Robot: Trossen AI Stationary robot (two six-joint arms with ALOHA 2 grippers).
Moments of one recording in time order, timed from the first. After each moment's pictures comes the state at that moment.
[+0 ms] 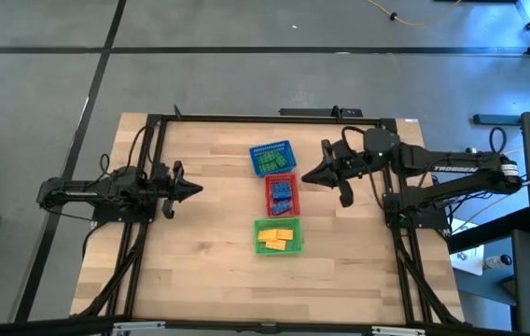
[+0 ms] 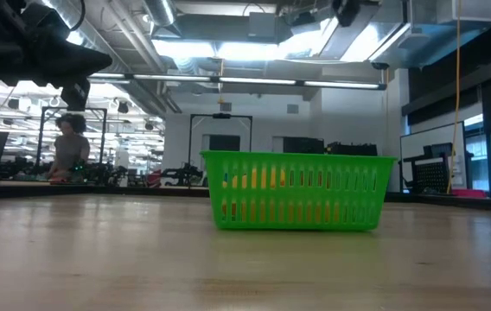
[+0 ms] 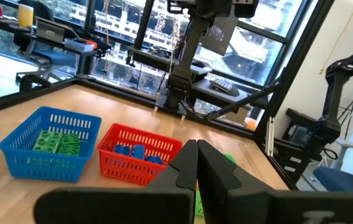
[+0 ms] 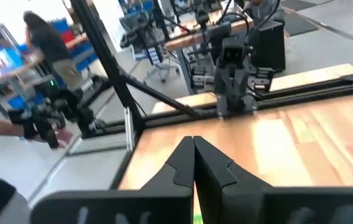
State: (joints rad) left arm 0.03 0.00 0.01 0.11 -0.02 -0.33; right arm -0.09 1.06 0.92 -0.01 -0.34 0.27
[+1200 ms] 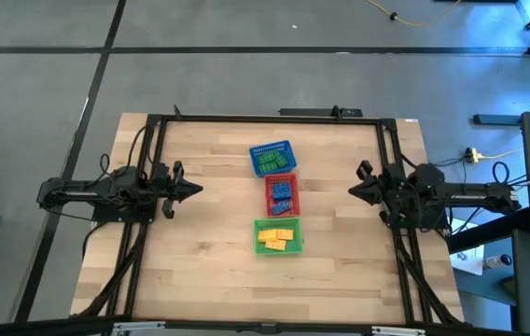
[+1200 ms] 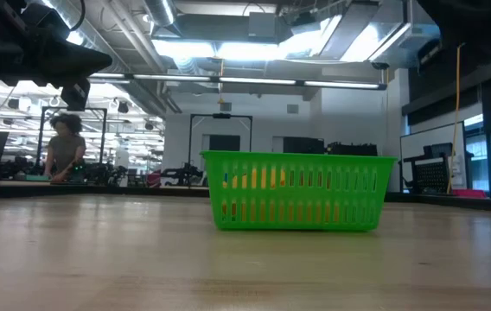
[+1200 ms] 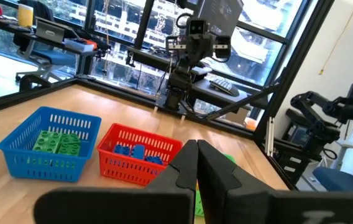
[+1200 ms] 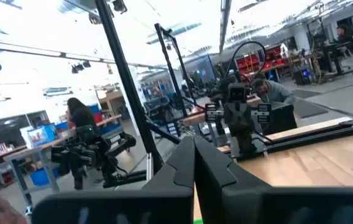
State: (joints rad) left arm 0.03 0.00 0.01 0.11 -0.02 -0.33; right arm -0.04 0.22 0.11 0.39 -0.22 0.39
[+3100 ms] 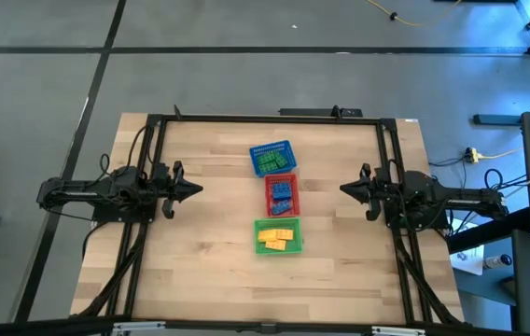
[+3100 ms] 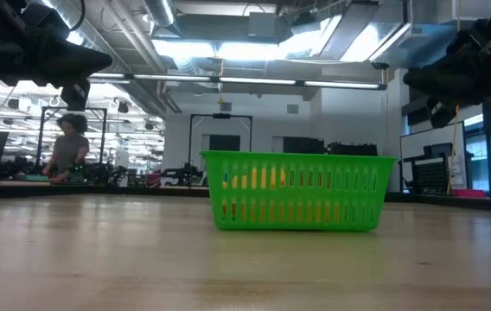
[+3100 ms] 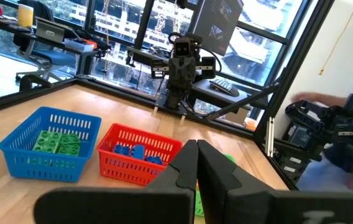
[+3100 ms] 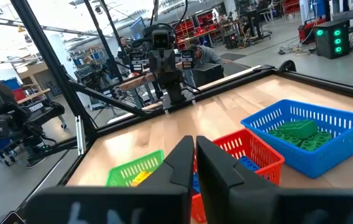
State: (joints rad) left arm 0.03 0.00 0.01 0.11 -0.02 -0.33; right arm -0.03 0.01 0.01 0.03 0.03 0.36
